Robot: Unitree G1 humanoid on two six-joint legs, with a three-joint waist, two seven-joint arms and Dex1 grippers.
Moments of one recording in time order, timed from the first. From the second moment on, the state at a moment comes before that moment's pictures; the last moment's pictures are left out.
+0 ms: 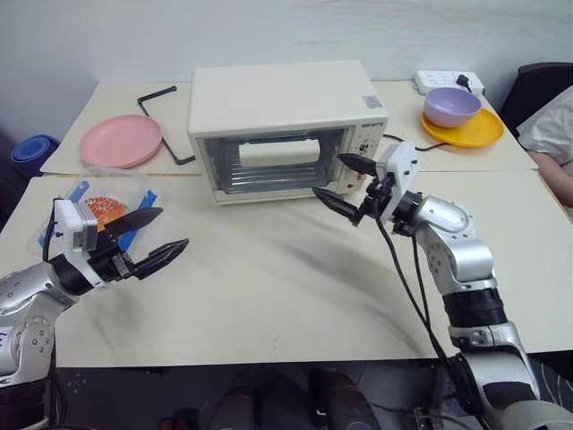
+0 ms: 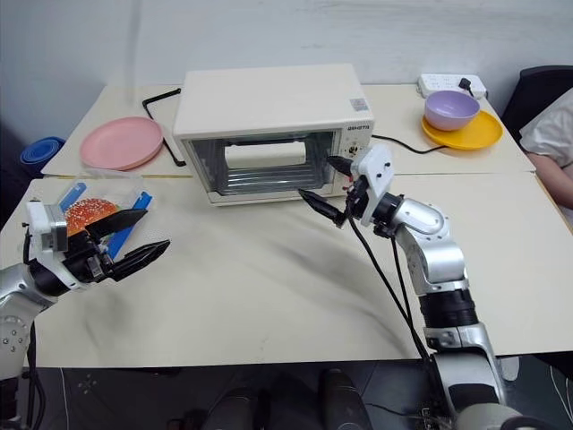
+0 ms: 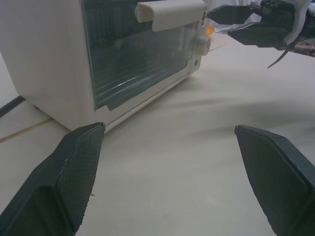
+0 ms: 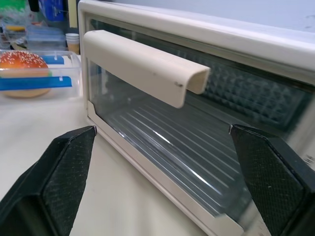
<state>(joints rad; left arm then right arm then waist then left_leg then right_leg) -0.06 0.72 0.43 -0.19 -0.69 0.37 -0.89 -0.68 -0.37 0.04 0.17 0.34 0.16 0.81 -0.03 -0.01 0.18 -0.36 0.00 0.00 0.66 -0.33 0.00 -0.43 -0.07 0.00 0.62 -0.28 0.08</state>
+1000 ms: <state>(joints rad) -0.49 0.61 0.27 0.11 -0.63 0.40 -0.85 -0.46 -0.41 0.14 0.08 0.23 0.01 0.93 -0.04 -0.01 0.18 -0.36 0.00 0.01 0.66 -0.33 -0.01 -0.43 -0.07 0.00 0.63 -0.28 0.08</state>
